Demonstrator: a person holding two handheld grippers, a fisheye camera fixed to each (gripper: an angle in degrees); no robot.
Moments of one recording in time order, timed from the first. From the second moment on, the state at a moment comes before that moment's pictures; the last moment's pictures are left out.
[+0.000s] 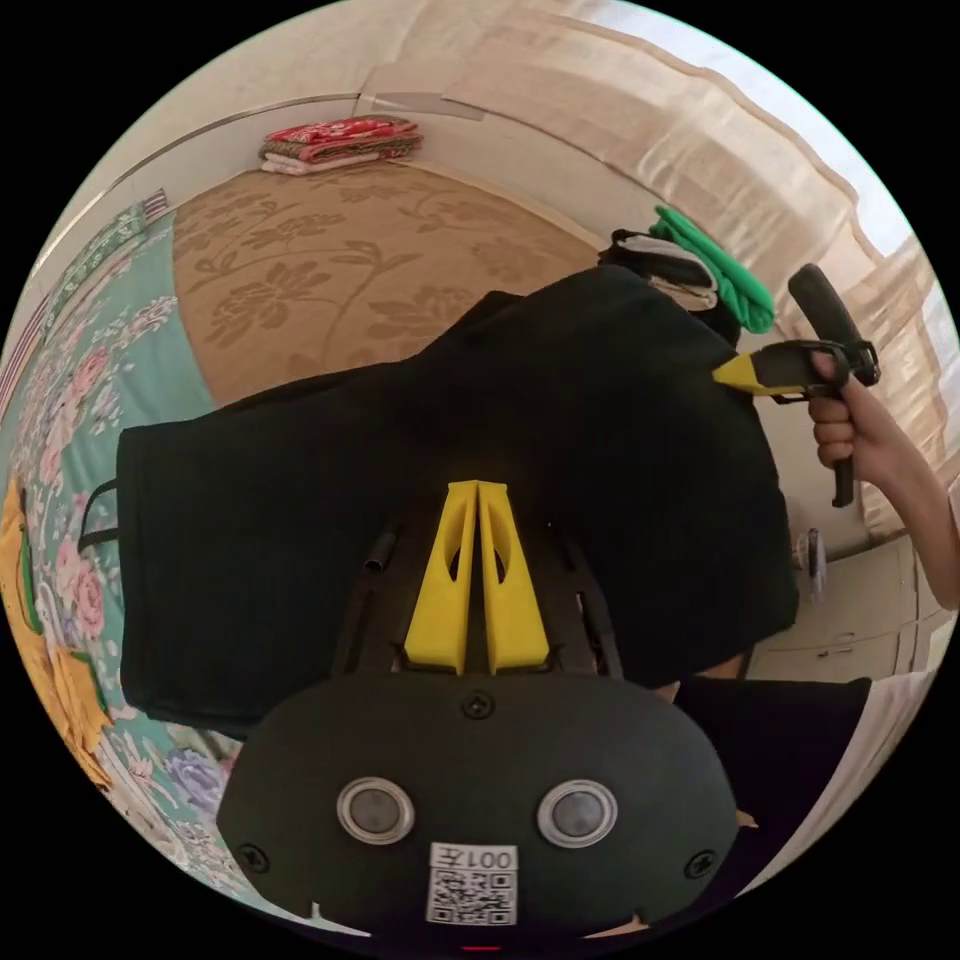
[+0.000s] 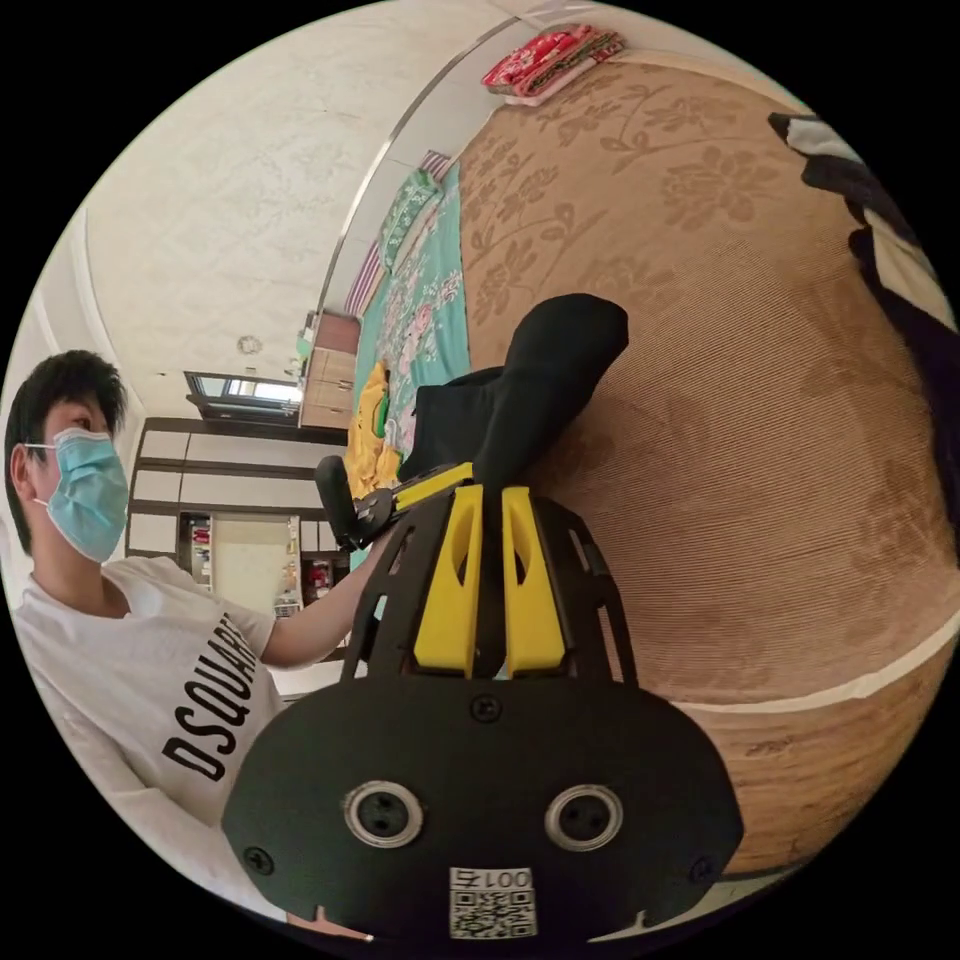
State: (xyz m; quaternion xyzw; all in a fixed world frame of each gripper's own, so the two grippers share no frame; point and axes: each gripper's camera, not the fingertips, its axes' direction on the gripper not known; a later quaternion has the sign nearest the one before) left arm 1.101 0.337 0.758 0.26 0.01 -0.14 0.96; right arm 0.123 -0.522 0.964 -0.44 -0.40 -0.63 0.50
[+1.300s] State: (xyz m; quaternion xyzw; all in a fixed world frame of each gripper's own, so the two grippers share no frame) left arm 0.964 0.395 0.822 0.23 0.18 -0.34 0.89; right arm 0.279 -0.269 0.906 0.00 -0.24 -0.87 0.43
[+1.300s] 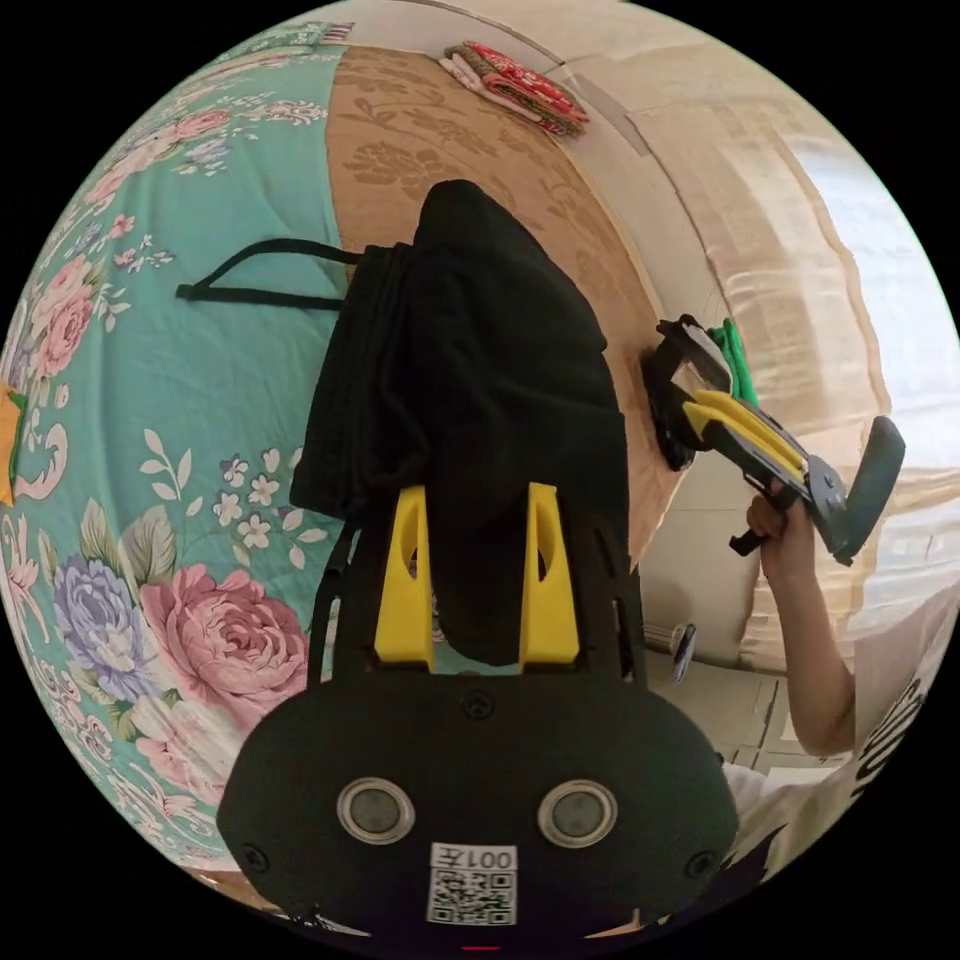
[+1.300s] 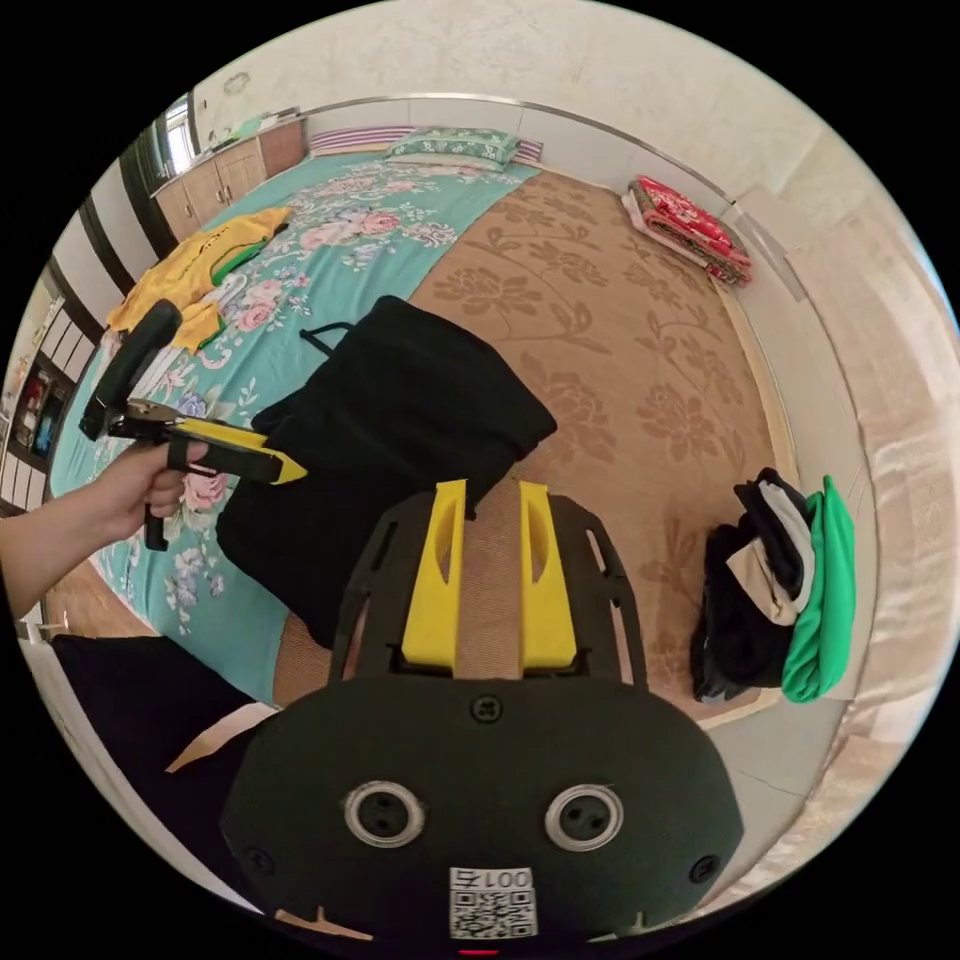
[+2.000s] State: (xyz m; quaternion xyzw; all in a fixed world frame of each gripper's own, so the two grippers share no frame) left arm 0.958 0.323 0.769 0.18 0.06 -0.22 0.96; right arm 0.288 -0.219 0.958 -0.01 -0.21 -0.88 0.42
